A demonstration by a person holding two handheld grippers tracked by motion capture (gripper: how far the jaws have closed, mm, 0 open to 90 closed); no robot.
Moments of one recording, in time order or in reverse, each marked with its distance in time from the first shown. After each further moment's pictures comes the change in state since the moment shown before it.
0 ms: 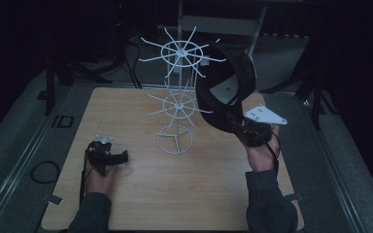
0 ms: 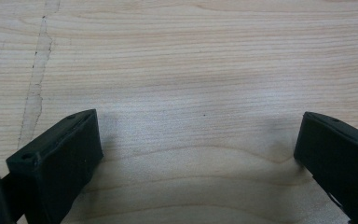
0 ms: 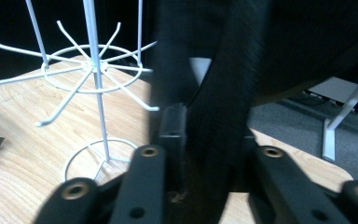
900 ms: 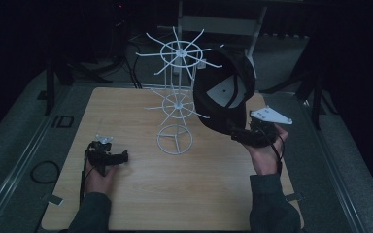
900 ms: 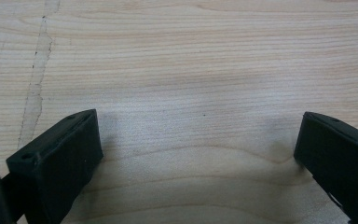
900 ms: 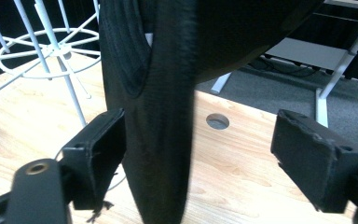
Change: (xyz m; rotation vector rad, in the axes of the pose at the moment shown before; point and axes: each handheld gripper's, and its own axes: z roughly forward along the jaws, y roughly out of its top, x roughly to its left) left arm 0.000 0.000 0.000 0.000 -0.001 0.000; right arm -0.015 -0.013 0.000 0.063 -0.054 0.098
